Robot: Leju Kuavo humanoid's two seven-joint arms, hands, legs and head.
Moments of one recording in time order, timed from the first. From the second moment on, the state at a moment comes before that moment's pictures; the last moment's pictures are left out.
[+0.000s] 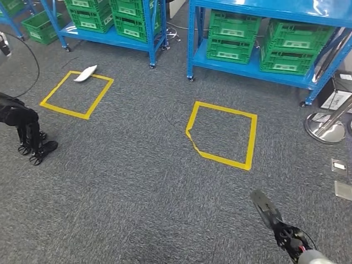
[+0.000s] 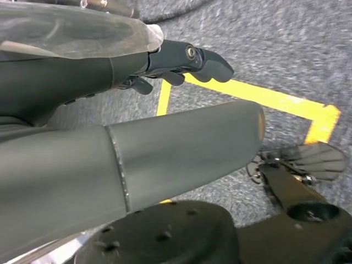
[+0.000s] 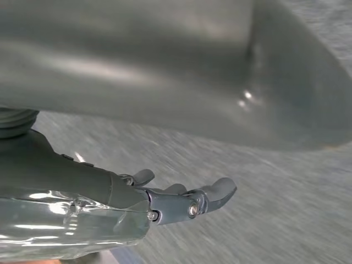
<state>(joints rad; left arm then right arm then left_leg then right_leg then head) -0.12 0.08 -1.17 -0.20 1.14 0.14 -0.02 -0.17 -0.19 0.19 -0.44 0.02 -0.14 -0.07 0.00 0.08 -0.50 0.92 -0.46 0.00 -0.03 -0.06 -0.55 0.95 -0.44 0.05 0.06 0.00</state>
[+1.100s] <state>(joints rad) -0.13 0.08 -1.17 -0.20 1.12 0.14 -0.01 -0.07 -0.14 0.14 -0.22 -0.01 -0.11 0.08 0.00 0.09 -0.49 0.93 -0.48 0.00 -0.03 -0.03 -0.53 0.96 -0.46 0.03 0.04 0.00</state>
